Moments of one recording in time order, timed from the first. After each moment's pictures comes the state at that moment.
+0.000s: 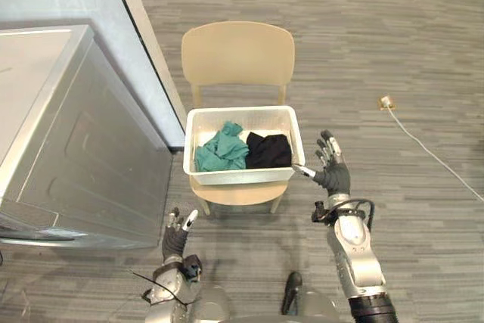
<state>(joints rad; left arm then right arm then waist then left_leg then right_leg) 0.29 -0.06 0.04 0.16 -0.22 -0.05 0.14 -0.02 -0.05 0.05 -0.07 0.02 -0.10 -0.13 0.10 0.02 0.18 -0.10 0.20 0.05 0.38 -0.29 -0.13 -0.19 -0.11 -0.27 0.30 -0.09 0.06</state>
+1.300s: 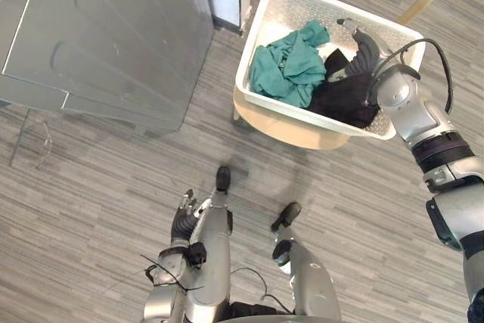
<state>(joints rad) 0.18 0.05 -0.05 0.17 -0.23 -0.06 0.09 -1.06 -0.70 0.45 0.65 -0.25 0.01 -0.04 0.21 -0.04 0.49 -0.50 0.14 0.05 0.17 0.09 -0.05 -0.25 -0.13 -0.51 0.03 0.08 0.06</state>
